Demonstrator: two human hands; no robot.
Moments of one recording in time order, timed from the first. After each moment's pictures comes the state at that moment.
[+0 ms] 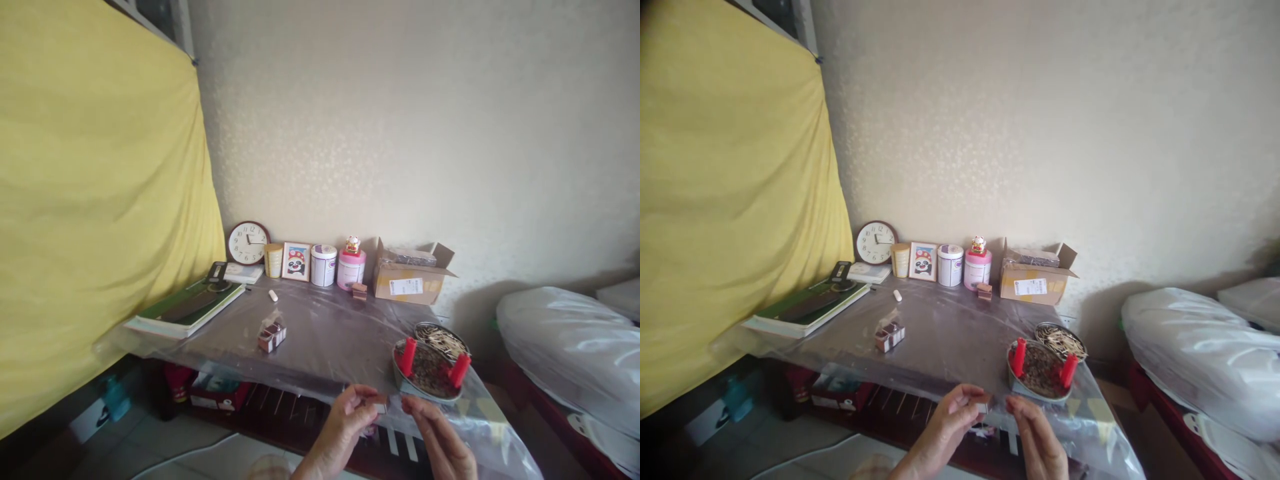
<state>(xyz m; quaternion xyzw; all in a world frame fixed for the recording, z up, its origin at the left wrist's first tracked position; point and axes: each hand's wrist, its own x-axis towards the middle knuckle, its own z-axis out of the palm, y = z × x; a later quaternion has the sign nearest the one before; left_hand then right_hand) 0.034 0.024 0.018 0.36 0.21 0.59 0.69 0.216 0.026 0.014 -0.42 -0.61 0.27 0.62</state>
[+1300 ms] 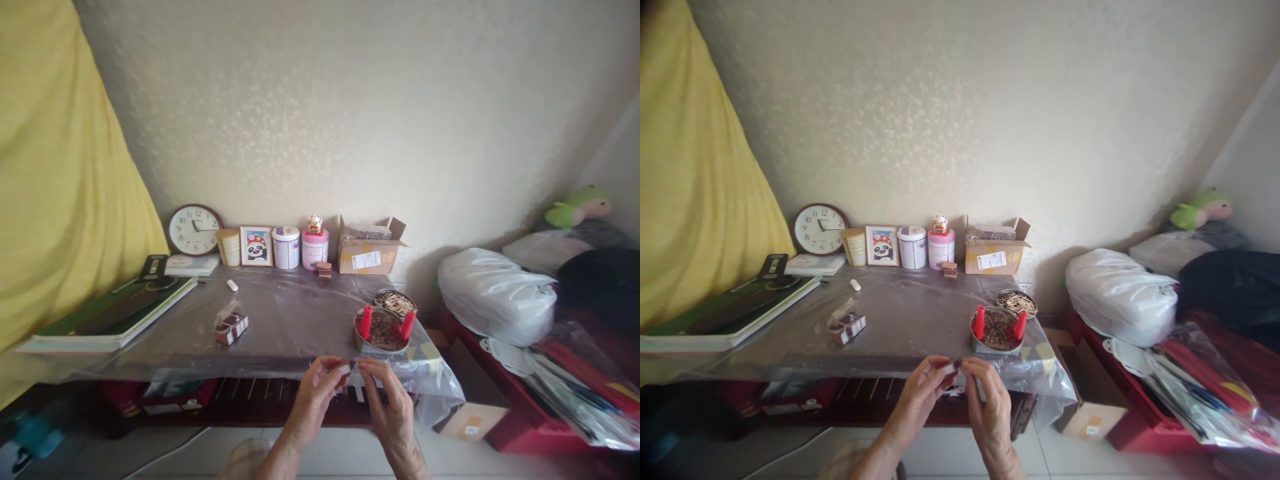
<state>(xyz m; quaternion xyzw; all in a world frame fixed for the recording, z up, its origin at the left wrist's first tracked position) 0.041 0.016 0.027 0.35 0.23 0.59 0.69 0.184 0.005 0.043 -0.40 -0.72 -0.03 0.57</state>
